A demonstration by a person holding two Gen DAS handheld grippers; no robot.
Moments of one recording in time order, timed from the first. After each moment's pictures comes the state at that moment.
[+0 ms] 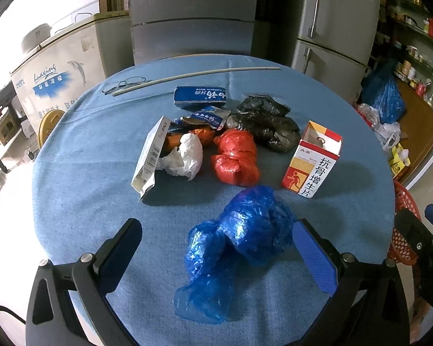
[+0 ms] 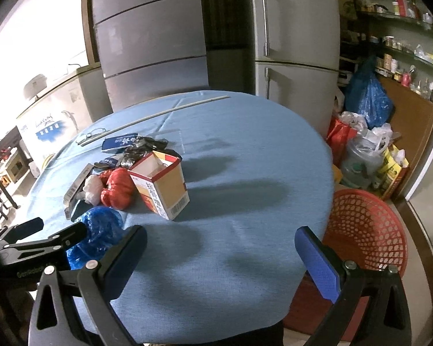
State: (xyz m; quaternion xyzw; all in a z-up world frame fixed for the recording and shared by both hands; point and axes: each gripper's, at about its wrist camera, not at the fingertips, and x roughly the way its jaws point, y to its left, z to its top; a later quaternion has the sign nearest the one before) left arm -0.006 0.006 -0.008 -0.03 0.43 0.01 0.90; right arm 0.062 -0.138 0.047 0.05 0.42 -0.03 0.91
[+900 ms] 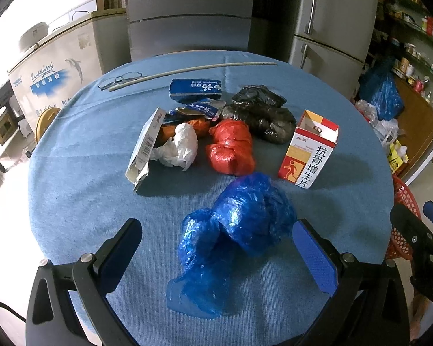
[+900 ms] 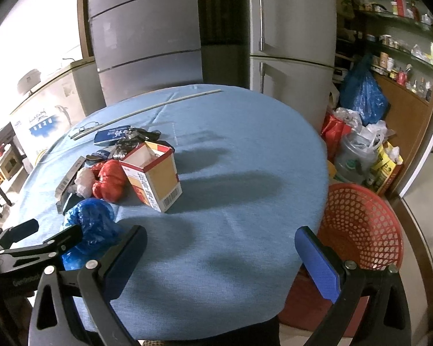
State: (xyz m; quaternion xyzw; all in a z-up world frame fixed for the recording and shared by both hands) left arm -0.012 0.002 -0.017 -0.03 0.43 0.00 0.90; right arm 0.059 -0.137 0.040 0.04 0.43 -0.05 0.90
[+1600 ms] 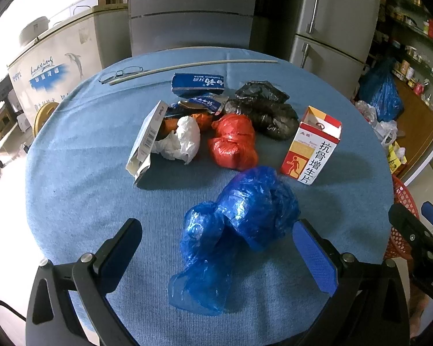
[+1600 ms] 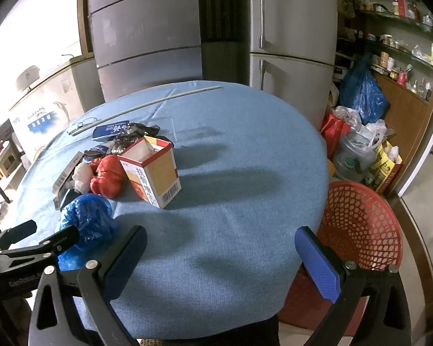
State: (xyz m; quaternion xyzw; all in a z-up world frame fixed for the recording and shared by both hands) left arm -0.015 0.009 -0.022 -0.04 0.44 0.00 0.90; right arm 0.060 -0.135 0.036 0.04 0.44 -0.06 0.89
